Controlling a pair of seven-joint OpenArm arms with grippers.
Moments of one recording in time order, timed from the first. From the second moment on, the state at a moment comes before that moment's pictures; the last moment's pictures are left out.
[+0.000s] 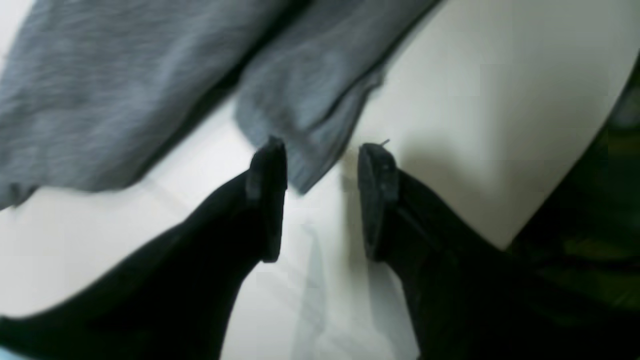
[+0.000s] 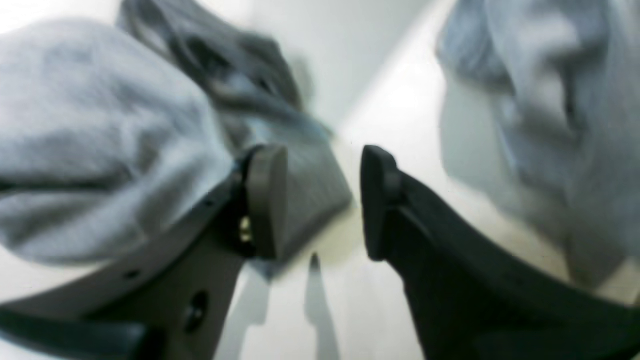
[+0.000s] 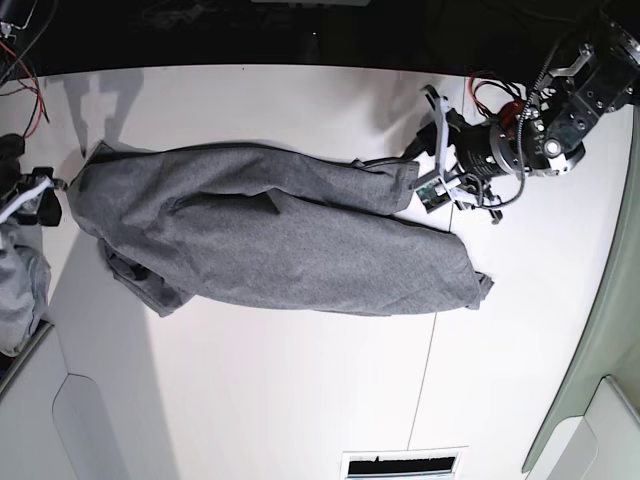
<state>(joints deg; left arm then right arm) 6.1 -37.4 29.8 100.9 -20.6 -17.6 31.7 -9.5 20.9 29.4 90.1 29.5 26.8 -51.3</state>
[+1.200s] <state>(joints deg) 10.8 -16.4 1.4 88.1 -23.5 -18.7 34.0 -11.4 17.6 25.9 71.5 35.1 30.3 -41.2</state>
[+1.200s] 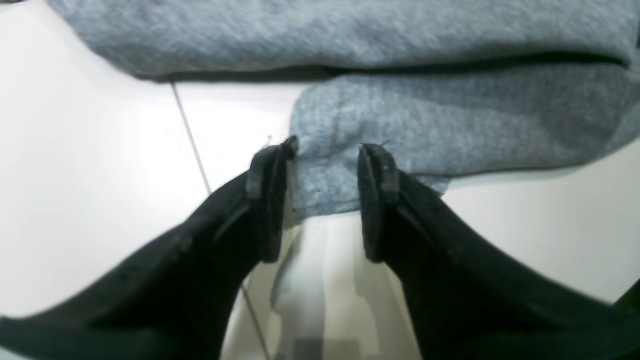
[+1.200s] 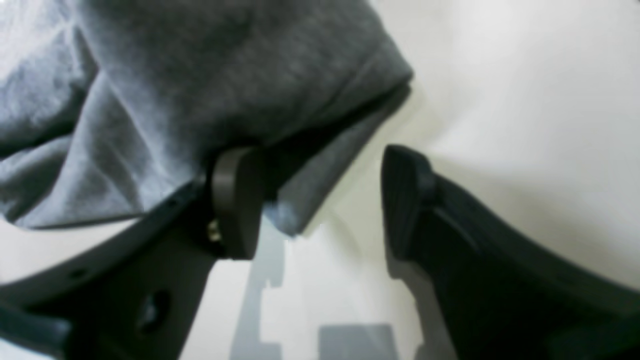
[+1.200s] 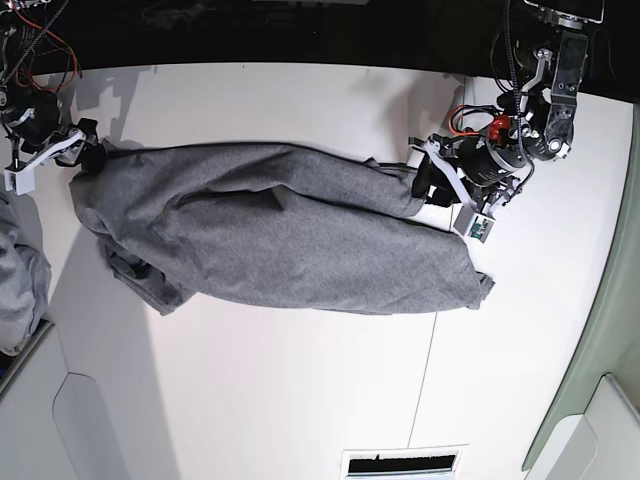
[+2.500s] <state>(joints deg) 9.4 -25.7 -10.4 91.3 -38.4 -33.6 39.4 -7.3 27.3 21.8 83.5 29.7 31.5 -44.1</state>
